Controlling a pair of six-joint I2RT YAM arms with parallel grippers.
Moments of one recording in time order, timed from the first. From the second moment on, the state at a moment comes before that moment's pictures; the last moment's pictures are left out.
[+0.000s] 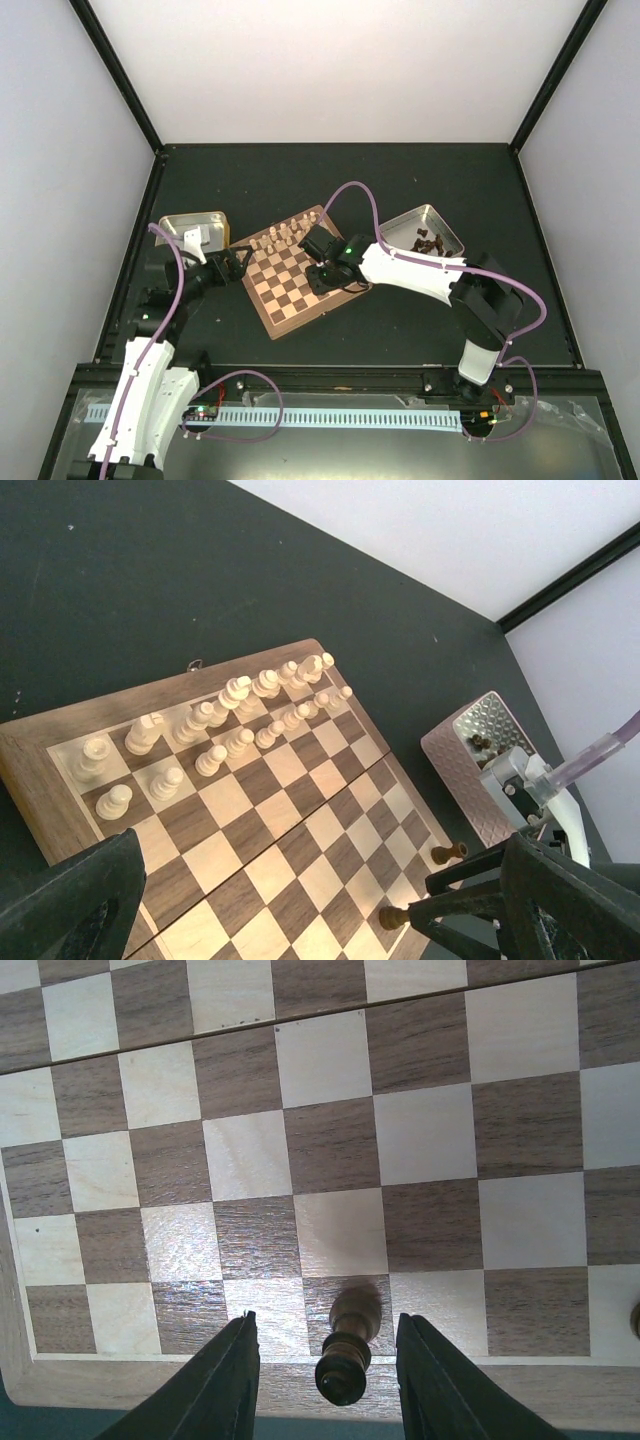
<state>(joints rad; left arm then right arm) -0.03 0.58 0.52 -0.40 0.48 -0.49 0.98 1.77 1.27 -0.66 0.03 0.58</state>
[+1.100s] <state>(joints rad) -0.03 0.60 0.53 -0.40 0.48 -0.49 0.94 1.65 1.23 -0.64 0.02 0.56</state>
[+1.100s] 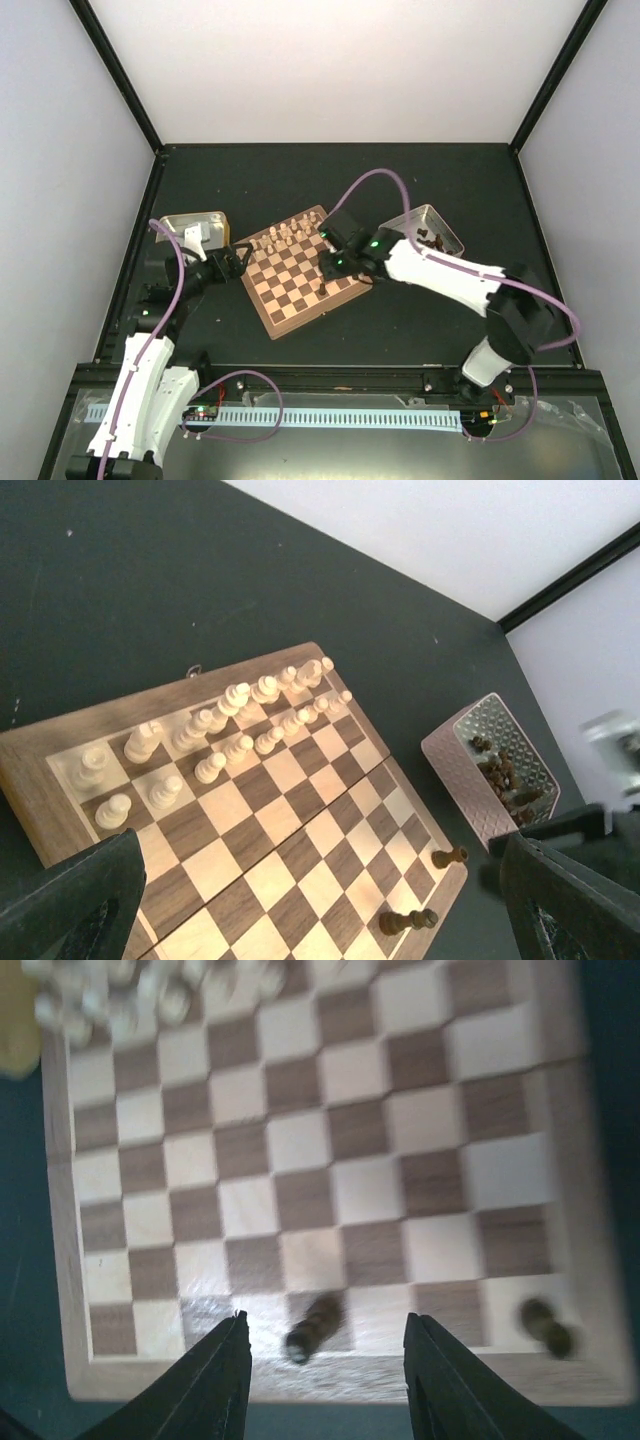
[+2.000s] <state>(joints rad) -0.03 0.67 0.55 -0.28 0.50 -0.43 0.31 1.57 1.02 -0.70 0.21 0.49</state>
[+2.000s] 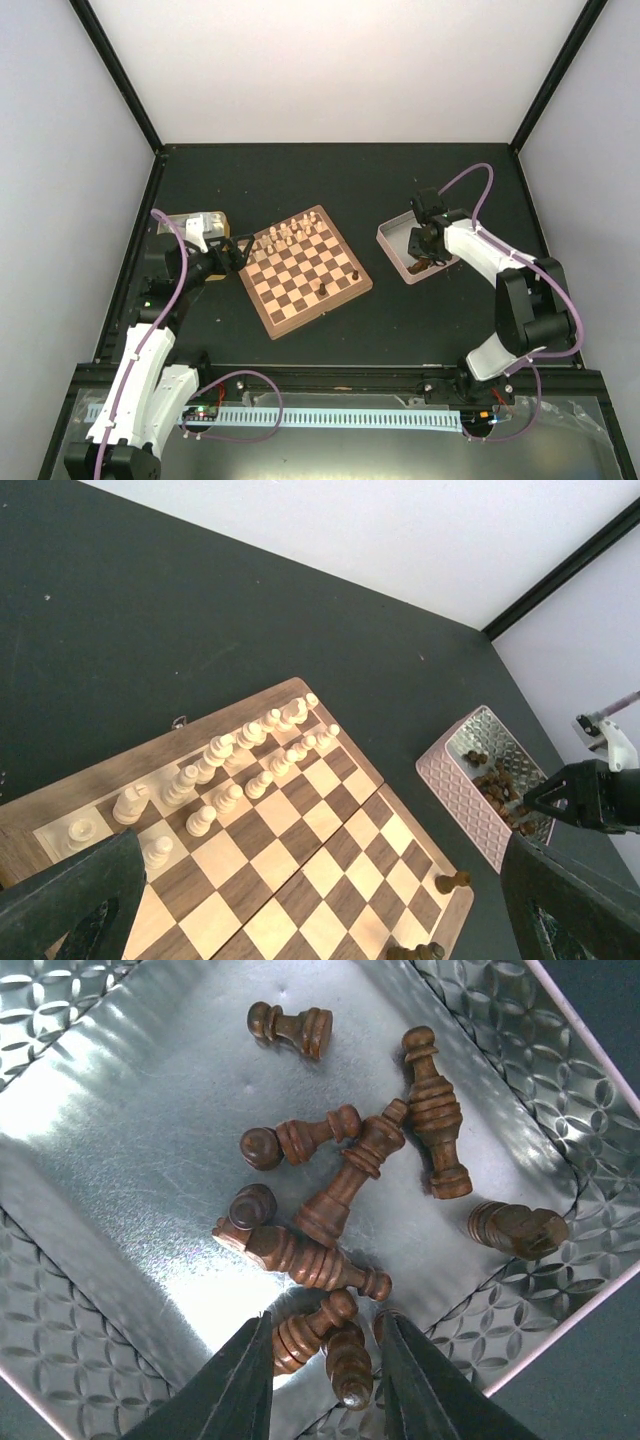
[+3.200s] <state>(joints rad) -0.03 0.67 0.55 -0.28 0.50 -0.42 0.31 1.43 1.04 -0.67 0.07 0.48</state>
